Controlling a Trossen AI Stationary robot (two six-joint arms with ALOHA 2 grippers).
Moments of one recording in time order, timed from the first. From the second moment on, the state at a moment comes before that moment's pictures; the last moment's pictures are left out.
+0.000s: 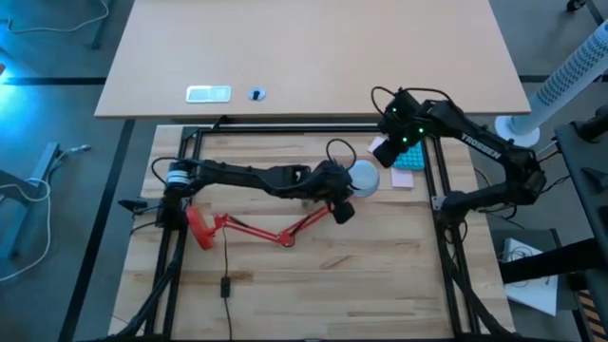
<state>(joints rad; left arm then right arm) 0.02 2.03 1.70 -0.30 -0.18 -0.30 -0.70 1.28 1.24 -1.13 -0.24 0.11</state>
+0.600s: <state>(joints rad) 0.08 2.16 1.84 -0.45 -0.17 -0.24 -0.65 1.27 1.07 -0.94 -0.26 0.15</state>
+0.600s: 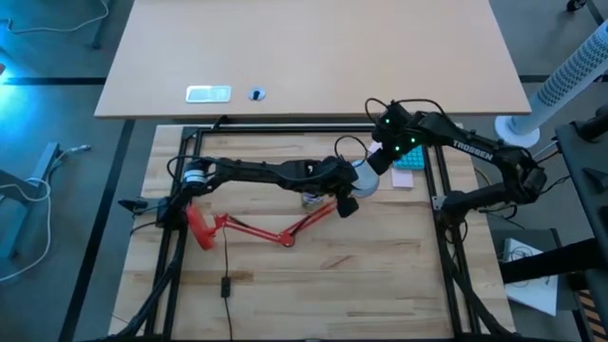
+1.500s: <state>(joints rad) 0.13 2.01 1.81 -0.58 -0.18 -0.08 -0.54 1.14 1.07 -1.02 -0.16 0.27</state>
